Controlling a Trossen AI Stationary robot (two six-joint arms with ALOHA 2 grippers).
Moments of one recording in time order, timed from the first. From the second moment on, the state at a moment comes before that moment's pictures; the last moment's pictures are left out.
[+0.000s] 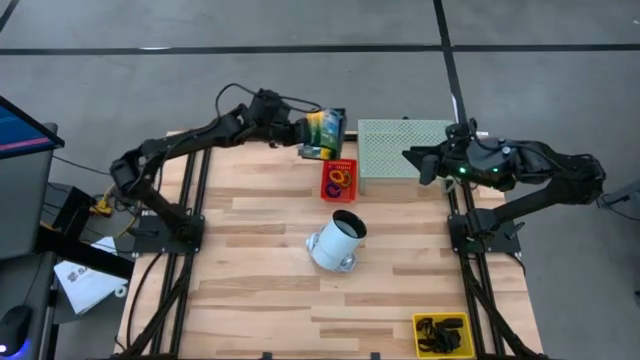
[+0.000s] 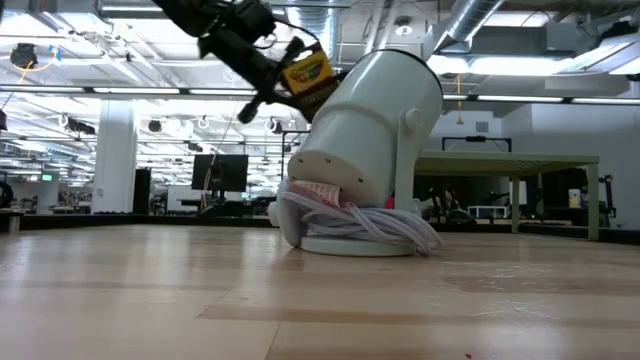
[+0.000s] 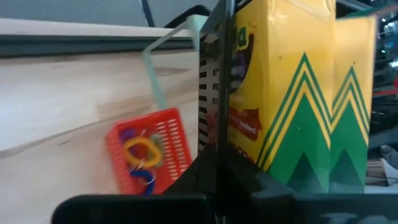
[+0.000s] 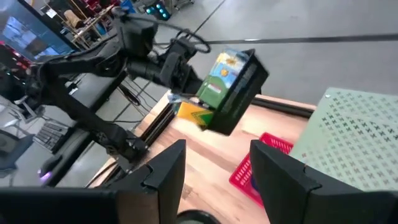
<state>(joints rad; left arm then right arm) 0.60 1.58 1.27 -0.27 0.27 -0.90 0.12 0.98 1.39 -0.88 0.66 0.88</state>
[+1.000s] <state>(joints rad) 0.47 1.80 1.53 -0.33 0.21 -0.97 -0.21 1.22 1.40 -0.92 0.32 1.08</state>
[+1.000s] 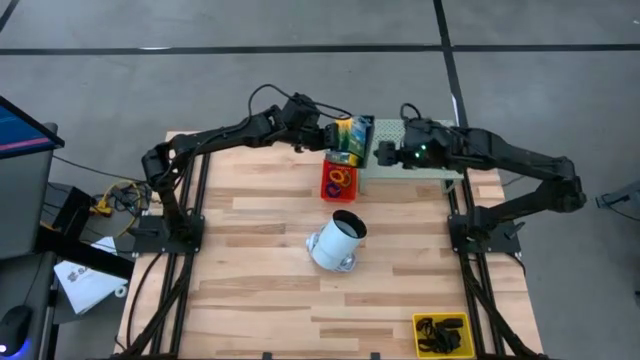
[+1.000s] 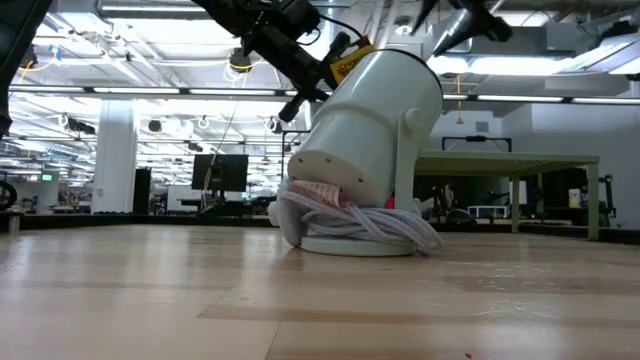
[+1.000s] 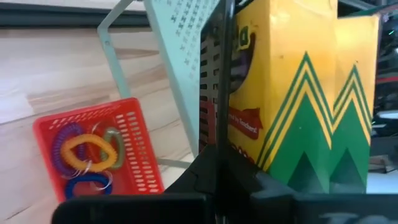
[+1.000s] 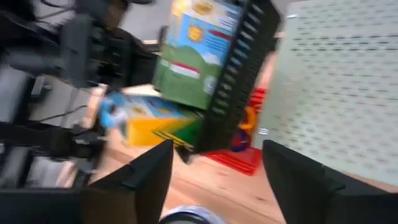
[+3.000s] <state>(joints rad) 0.42 1.73 1.53 -0.40 0.15 -0.90 -0.28 1.64 1.81 -1.24 0.27 1.01</state>
